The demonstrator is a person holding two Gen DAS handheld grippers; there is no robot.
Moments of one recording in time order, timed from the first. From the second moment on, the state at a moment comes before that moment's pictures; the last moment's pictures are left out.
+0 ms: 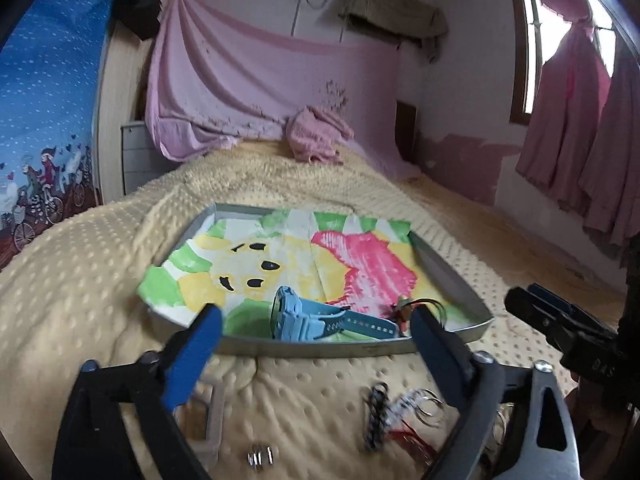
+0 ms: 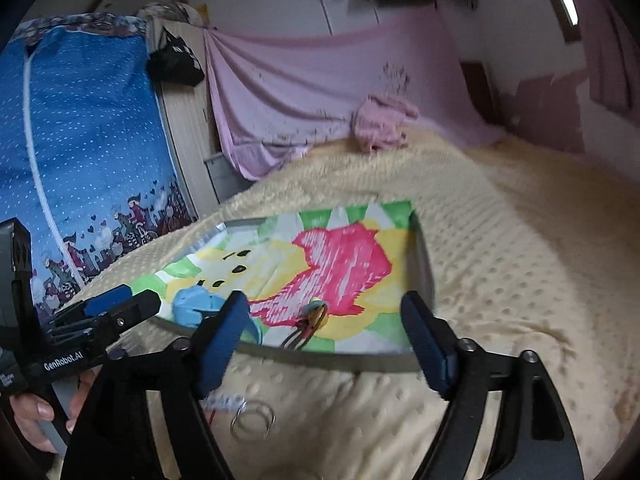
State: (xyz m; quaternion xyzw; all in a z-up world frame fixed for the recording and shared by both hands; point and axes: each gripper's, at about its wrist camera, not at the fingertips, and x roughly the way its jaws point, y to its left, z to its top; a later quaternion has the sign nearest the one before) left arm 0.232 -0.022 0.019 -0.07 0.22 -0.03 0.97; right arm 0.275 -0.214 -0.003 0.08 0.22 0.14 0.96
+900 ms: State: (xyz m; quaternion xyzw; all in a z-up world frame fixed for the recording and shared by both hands) left arm 0.099 -0.050 0.004 -0.06 0.17 -0.05 0.98; right arm 0.119 -0.257 0.017 -0.01 0.15 0.11 0.98
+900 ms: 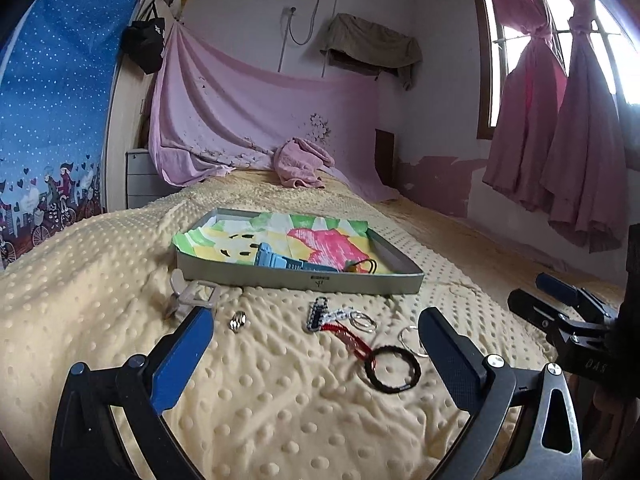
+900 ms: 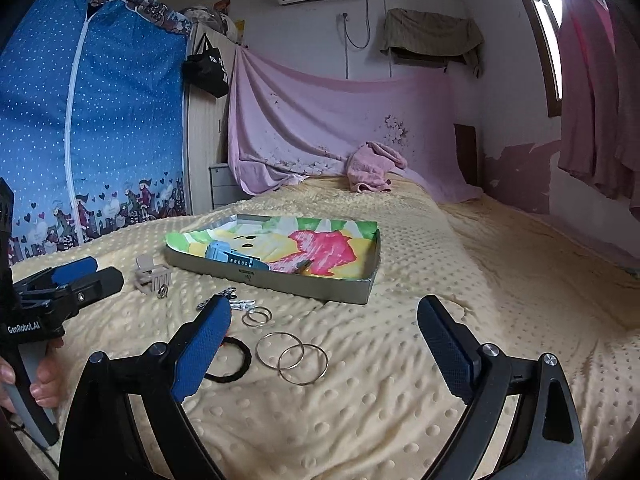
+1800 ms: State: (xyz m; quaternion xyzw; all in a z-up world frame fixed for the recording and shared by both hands) left arm 0.169 -0.080 -0.052 -0.08 0.38 -0.17 0.91; right arm 0.189 -0.243 -0.041 0.00 0.31 0.16 0.94
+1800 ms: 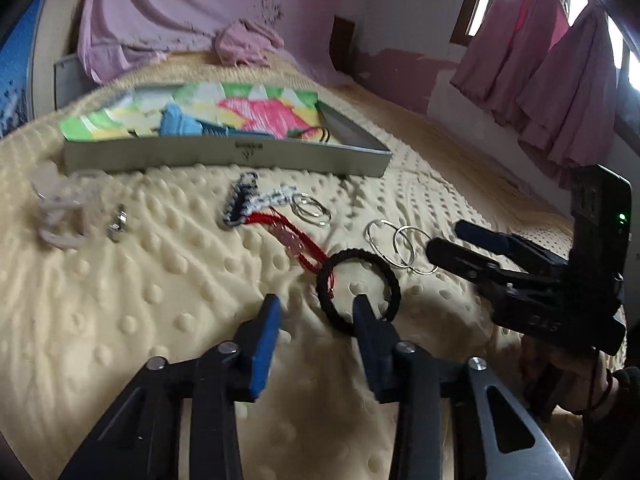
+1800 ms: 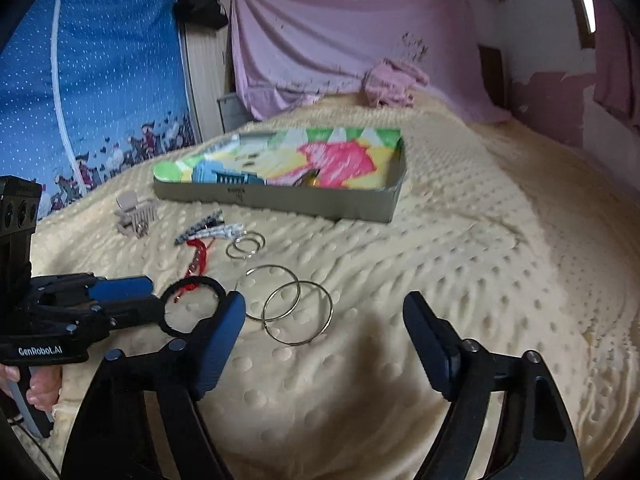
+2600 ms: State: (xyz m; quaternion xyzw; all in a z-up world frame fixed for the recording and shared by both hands) left arm 0.161 -0.072 -0.021 -0.08 0.33 -0.17 0.93; right arm 0.203 -0.207 -0.041 -0.03 0.33 0.22 0.92
